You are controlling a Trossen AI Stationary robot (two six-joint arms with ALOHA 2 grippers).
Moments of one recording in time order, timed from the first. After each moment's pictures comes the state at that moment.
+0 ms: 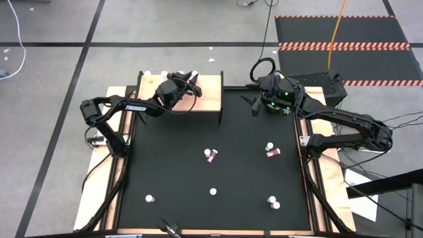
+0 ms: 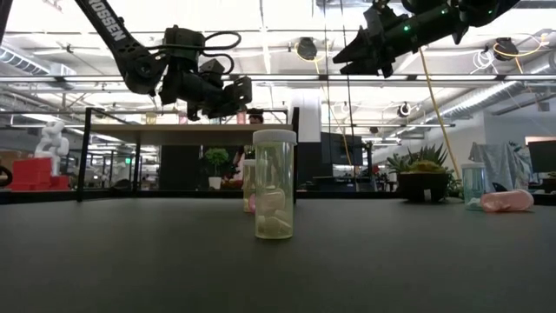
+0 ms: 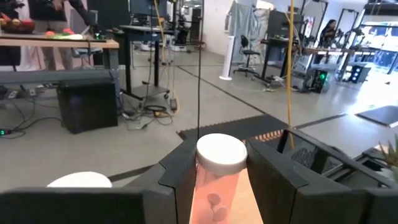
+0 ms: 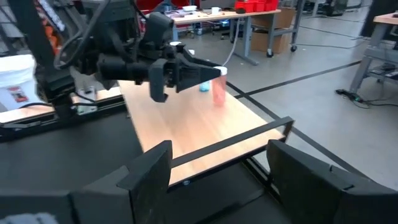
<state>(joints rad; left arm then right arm) 0.56 1.65 0.77 0.88 -0.39 -0.12 -0.53 1.08 0.76 0.10 -0.08 0.03</state>
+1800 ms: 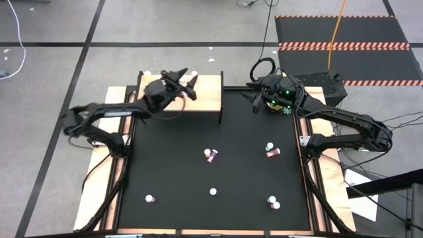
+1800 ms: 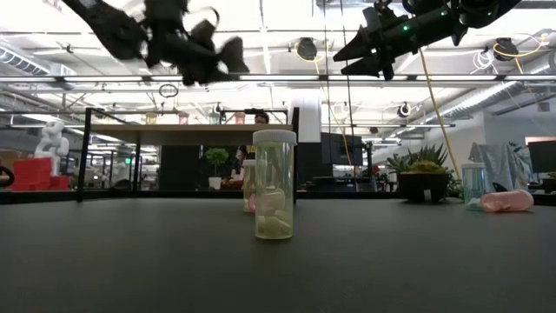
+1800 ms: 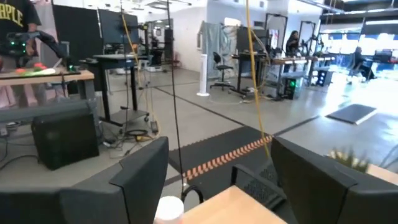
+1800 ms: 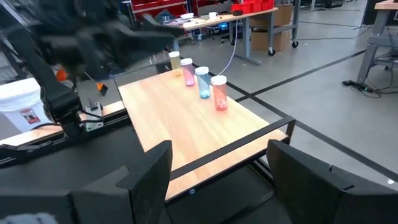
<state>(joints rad) 0.48 1.37 0.77 0.68 -0.37 -0.01 -0.55 1.08 0.76 0.13 -0.11 0.12</state>
